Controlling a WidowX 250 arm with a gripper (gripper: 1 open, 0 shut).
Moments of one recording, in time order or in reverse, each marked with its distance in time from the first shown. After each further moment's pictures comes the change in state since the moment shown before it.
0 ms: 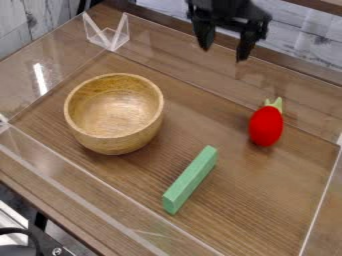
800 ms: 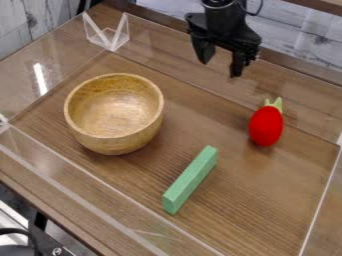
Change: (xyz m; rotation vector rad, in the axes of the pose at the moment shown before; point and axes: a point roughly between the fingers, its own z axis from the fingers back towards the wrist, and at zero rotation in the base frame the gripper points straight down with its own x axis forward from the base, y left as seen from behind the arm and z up) arm -0.004 0.011 -0.020 -0.029 -0.031 -0.126
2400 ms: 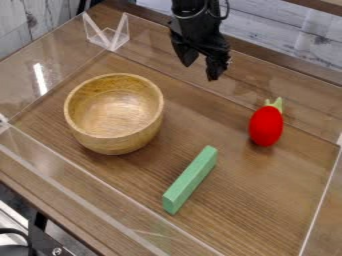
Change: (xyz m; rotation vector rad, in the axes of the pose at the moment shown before) arm -0.006 0.021 -0.015 -0.037 -0.054 -0.089
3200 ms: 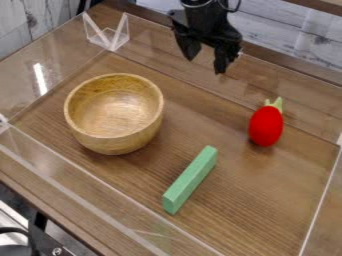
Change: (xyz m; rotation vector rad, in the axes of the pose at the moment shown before) arm 0.006 -0.018 0.024 0.034 -0.004 0.058
